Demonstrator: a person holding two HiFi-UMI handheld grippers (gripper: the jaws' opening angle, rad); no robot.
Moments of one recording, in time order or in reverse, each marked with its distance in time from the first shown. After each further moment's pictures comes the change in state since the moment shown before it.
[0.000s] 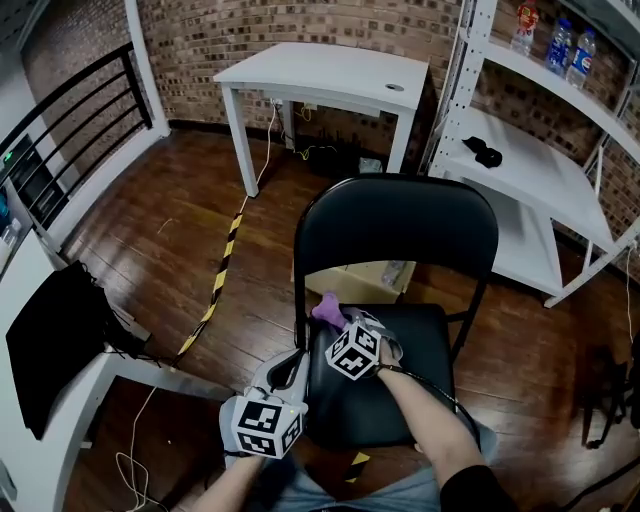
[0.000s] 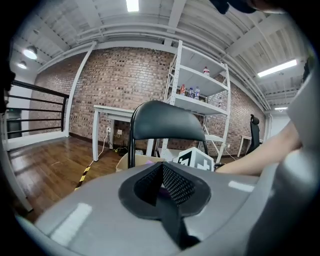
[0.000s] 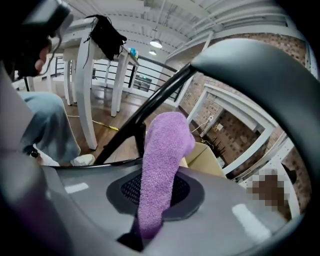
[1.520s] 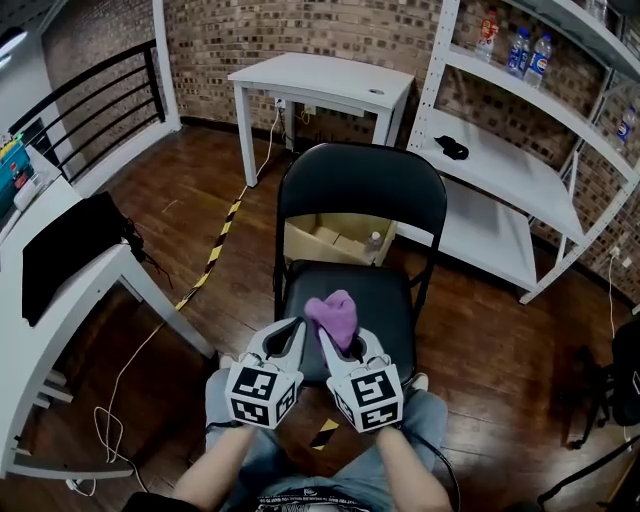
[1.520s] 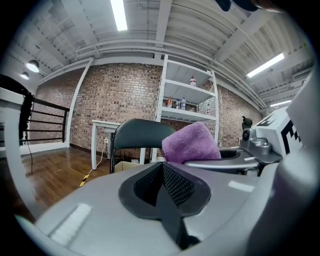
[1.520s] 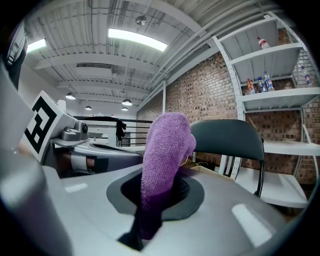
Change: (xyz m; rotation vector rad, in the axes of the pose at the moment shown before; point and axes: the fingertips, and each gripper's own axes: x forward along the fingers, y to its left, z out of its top) left arm -0.093 -0.136 0.003 0.061 -0.117 0.011; right arm -0.321 0.101 0.023 0.455 -0.573 -0.104
